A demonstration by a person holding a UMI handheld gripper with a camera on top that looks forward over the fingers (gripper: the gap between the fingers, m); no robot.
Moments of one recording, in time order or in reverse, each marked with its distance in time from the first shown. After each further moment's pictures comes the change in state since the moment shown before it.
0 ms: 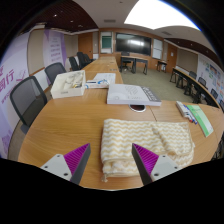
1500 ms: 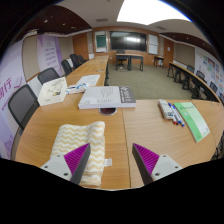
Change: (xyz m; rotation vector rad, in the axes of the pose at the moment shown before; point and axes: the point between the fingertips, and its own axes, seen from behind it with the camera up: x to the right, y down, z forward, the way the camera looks) arm 0.142 -0.020 -0.003 -0.023 -0.019 0.058
